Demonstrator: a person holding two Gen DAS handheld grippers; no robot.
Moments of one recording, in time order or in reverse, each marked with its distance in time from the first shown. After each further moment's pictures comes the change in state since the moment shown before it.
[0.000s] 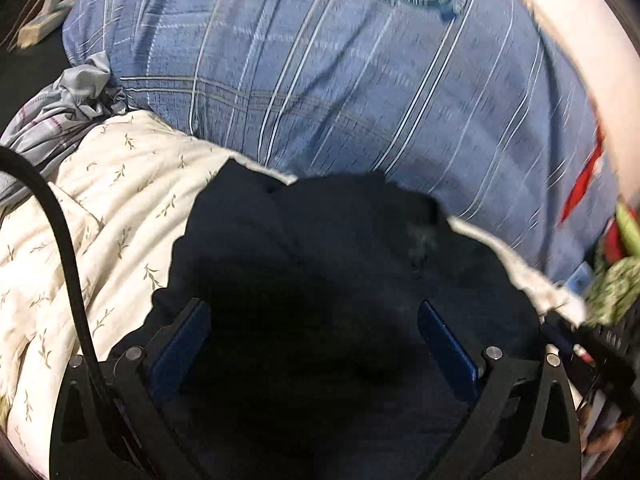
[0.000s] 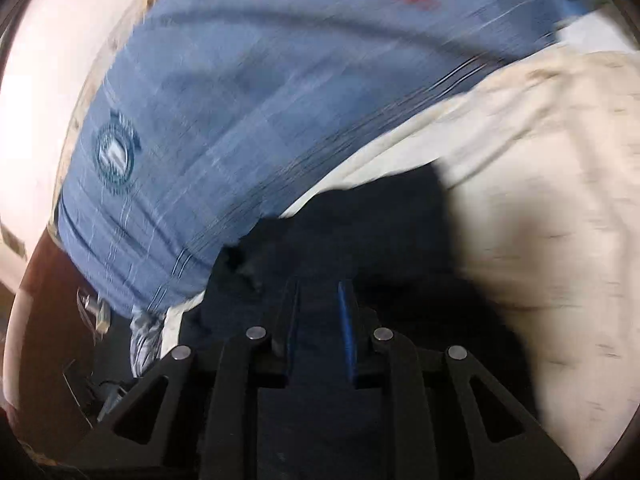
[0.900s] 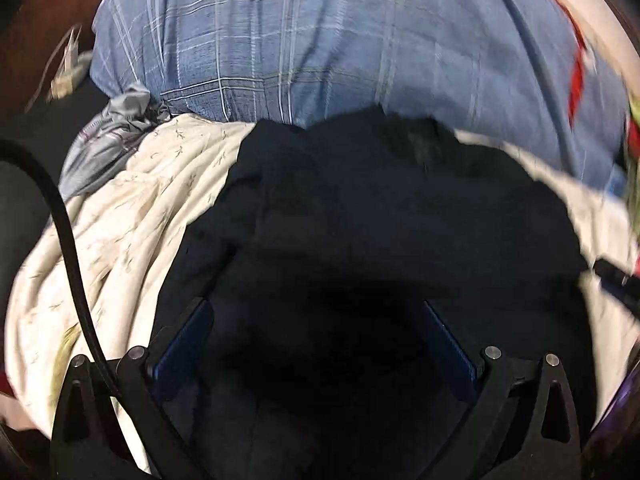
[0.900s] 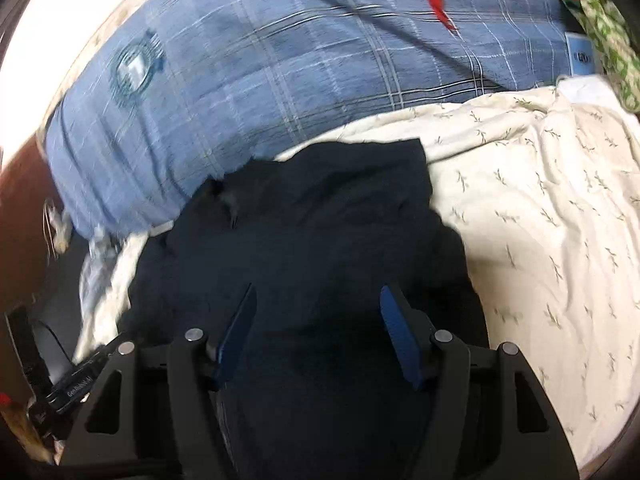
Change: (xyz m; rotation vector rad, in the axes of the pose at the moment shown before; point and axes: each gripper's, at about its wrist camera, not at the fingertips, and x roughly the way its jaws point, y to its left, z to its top) left arm -0.072 -0.037 -0.109 0.239 0.019 0.229; right arm -0.063 0.009 -0.087 -0.292 -0.021 -0.197
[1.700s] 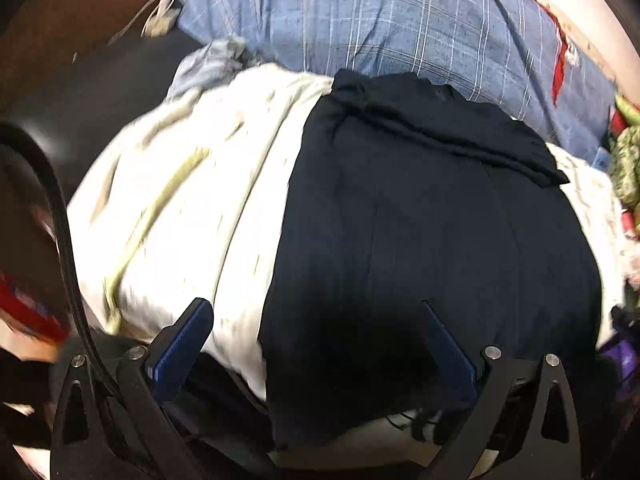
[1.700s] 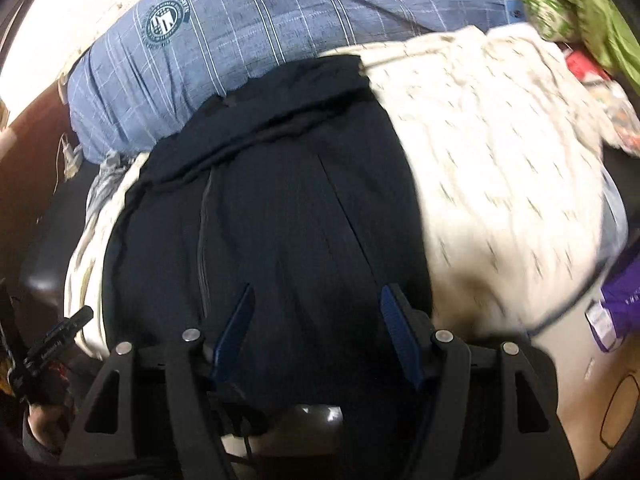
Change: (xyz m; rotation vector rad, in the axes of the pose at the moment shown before) left arm -0.106 0.110 -0.166 -0.107 -0.008 -0.017; right arm -0.120 -0.041 -0.182 0.032 0.064 -0.016
